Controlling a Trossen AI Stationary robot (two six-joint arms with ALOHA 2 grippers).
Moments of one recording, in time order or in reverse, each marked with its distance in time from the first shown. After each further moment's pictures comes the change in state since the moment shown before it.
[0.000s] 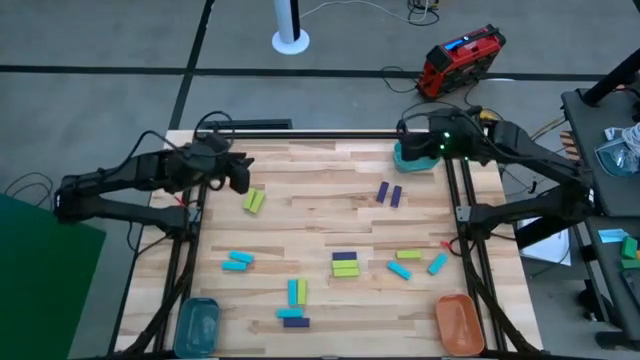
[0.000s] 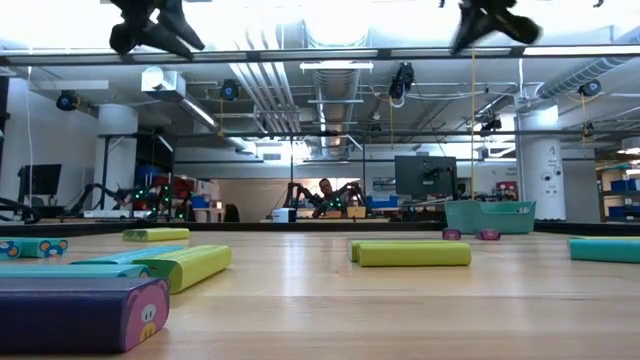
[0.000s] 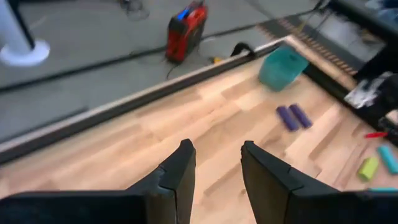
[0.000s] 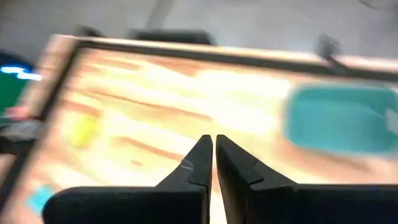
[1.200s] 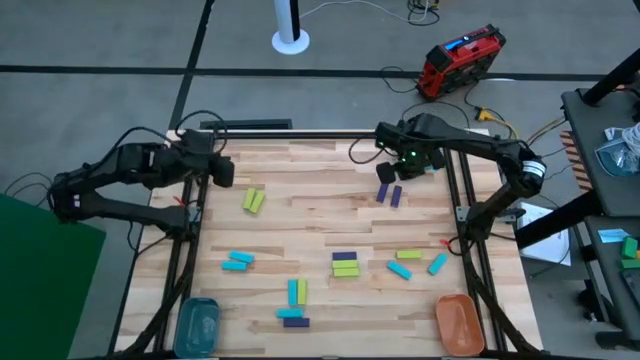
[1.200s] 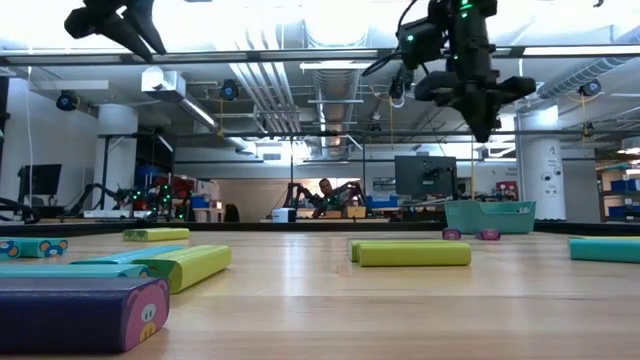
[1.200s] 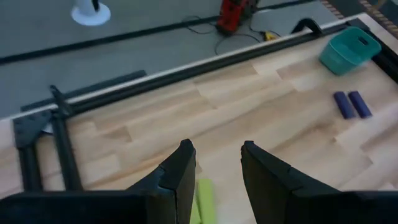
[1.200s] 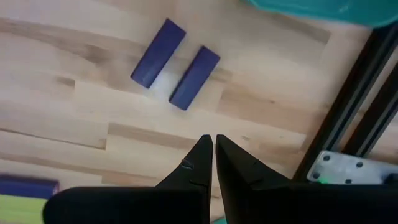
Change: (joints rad) left arm 0.001 0.014 0.191 -0.436 -0.085 -0.196; right arm -0.095 0.434 -0.014 -0.288 -0.285 -0.052
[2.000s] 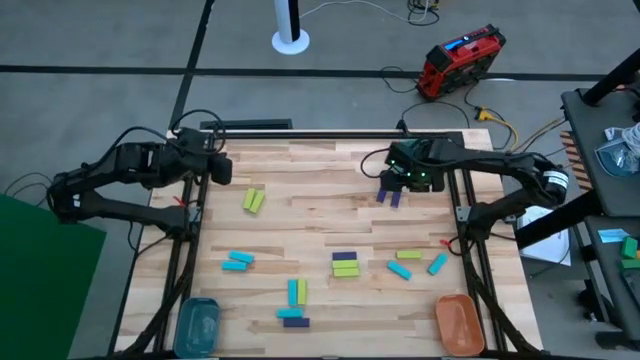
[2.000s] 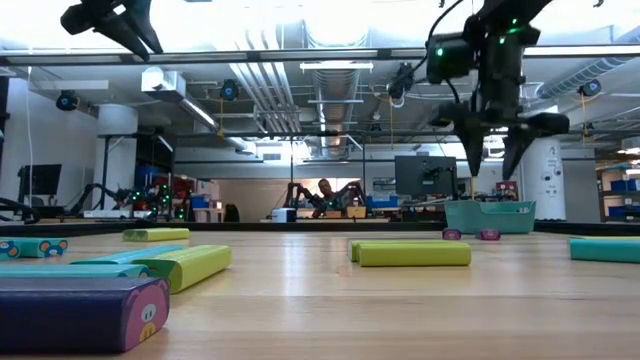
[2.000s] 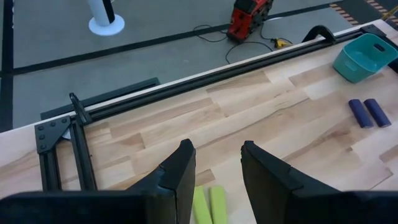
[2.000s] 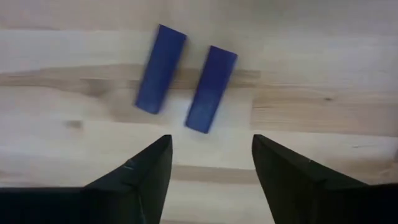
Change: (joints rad) left arm 0.000 0.001 0.004 -0.018 -0.054 0.006; right arm 0.024 -0.158 -0.411 0.416 0.003 0.272
